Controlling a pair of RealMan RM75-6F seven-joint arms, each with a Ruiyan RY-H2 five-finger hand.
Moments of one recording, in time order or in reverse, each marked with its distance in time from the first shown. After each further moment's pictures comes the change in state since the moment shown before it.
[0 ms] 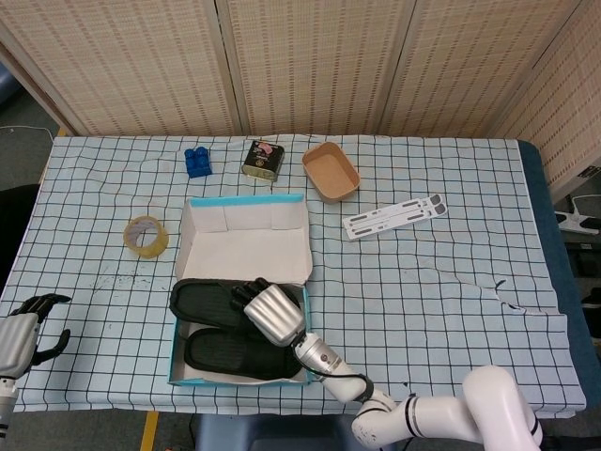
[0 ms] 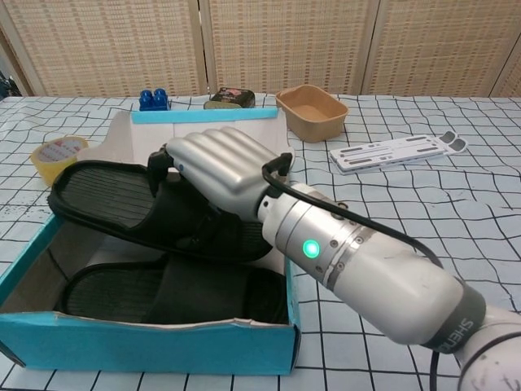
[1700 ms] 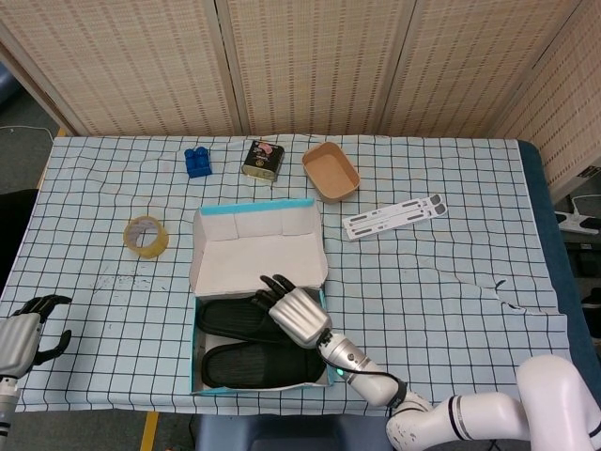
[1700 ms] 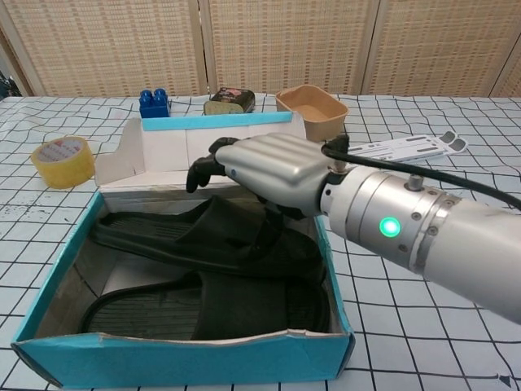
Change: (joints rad) left arm -0.007 -0.004 0.000 -0.001 -0.019 -0.020 0.017; right arm -0.040 0.272 -0.026 -0.347 0.182 -0.115 -0.162
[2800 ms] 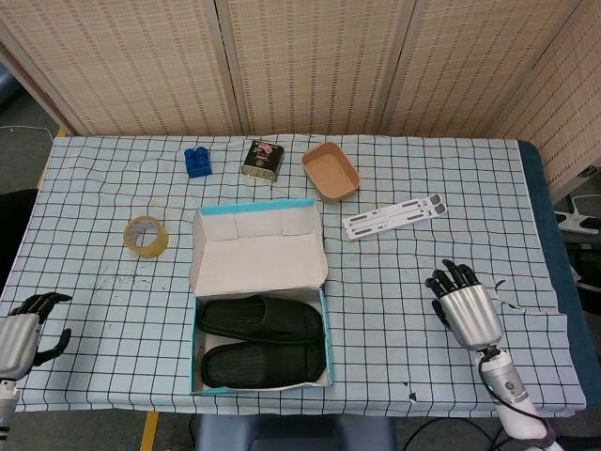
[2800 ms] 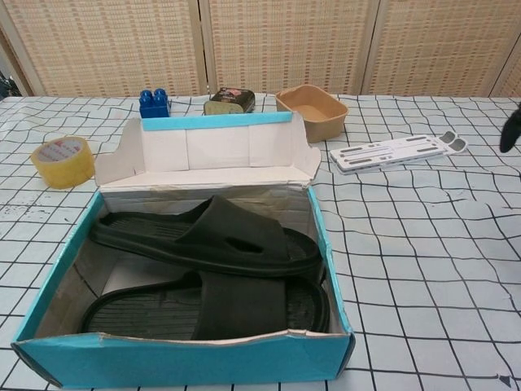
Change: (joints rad) left arm 0.017 -0.006 0.004 -0.006 0.053 0.070 0.023; right arm -0.484 0.312 -0.225 0.289 -0.321 0.609 0.237
